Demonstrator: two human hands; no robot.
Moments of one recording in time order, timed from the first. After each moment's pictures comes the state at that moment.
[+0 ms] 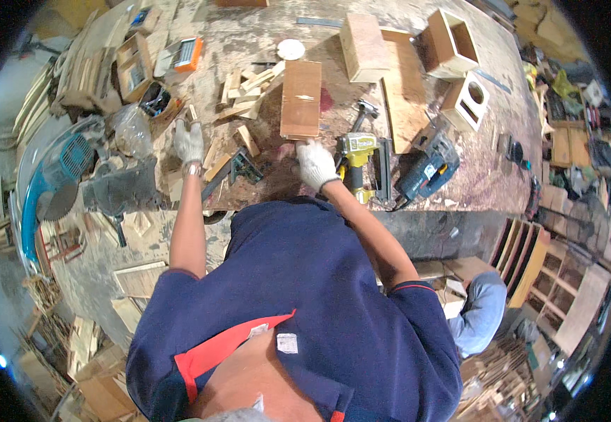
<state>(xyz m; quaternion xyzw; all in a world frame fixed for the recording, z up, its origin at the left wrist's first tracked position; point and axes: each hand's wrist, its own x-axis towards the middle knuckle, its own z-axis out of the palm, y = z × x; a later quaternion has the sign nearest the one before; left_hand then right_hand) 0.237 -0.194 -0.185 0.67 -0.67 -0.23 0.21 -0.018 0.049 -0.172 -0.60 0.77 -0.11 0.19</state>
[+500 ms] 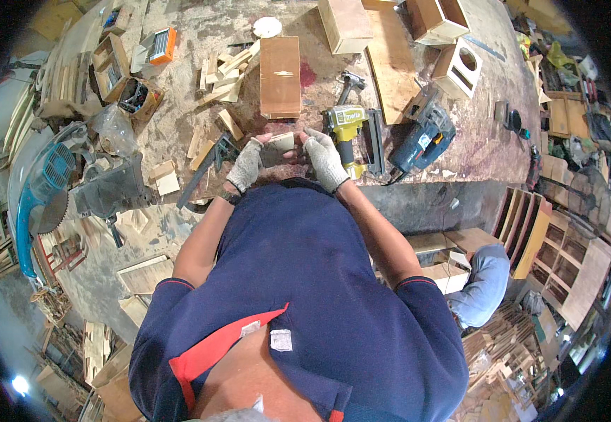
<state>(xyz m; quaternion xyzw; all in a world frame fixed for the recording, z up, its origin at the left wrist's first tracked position) 0.157 -0.023 -0.211 0.39 -0.43 -0.81 0.11 -0.014 0.094 -0.135 -0.07 0.54 -0.59 0.60</state>
